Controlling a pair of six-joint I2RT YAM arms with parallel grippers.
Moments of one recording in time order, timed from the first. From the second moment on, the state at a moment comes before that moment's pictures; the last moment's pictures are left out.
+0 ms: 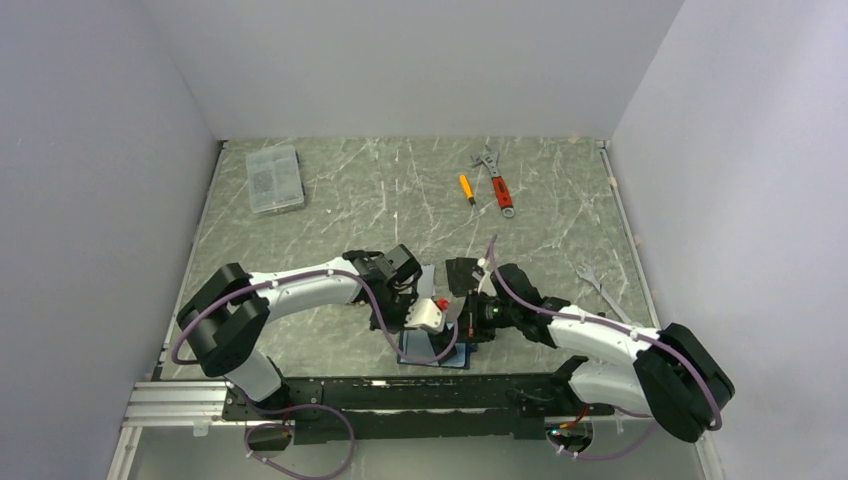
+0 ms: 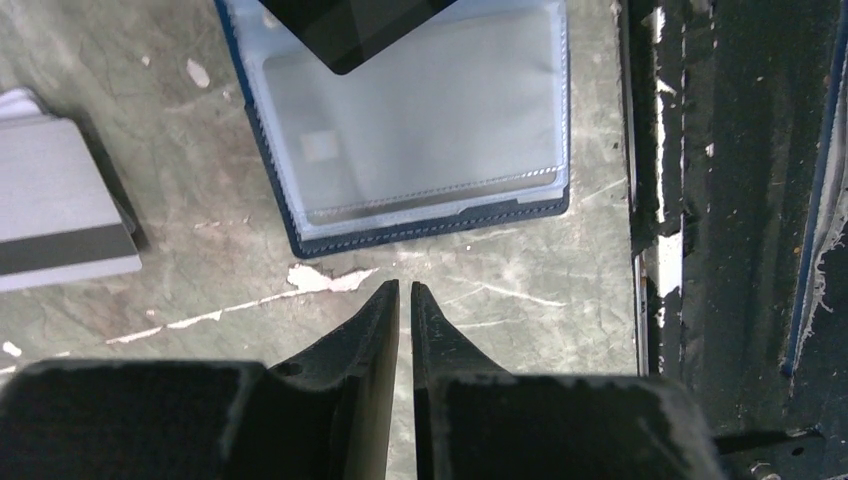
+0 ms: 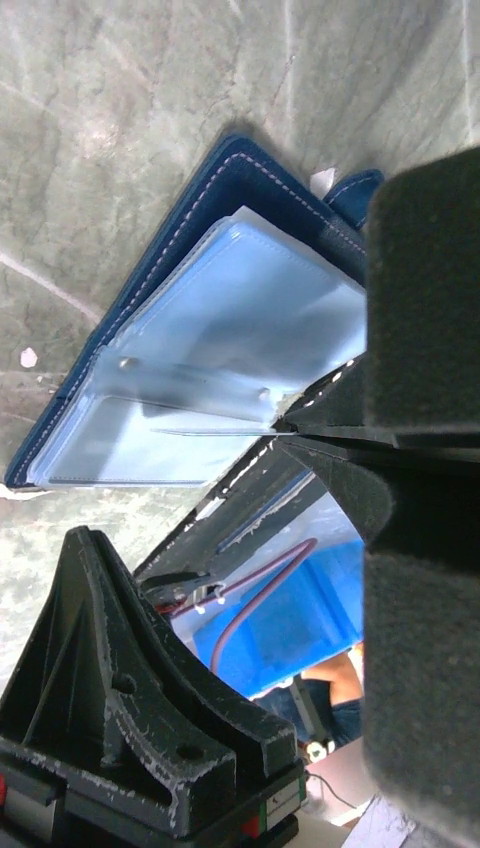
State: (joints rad) left arm -0.90 1.58 0.96 -0.70 0.38 0.85; right arm 0.68 1.14 0.35 0.00 -0.54 0.91
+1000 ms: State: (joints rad) left arm -0.98 1.64 0.95 -0.63 0.33 0.83; right arm 0.62 1.12 0.26 0.09 -0.66 0.90
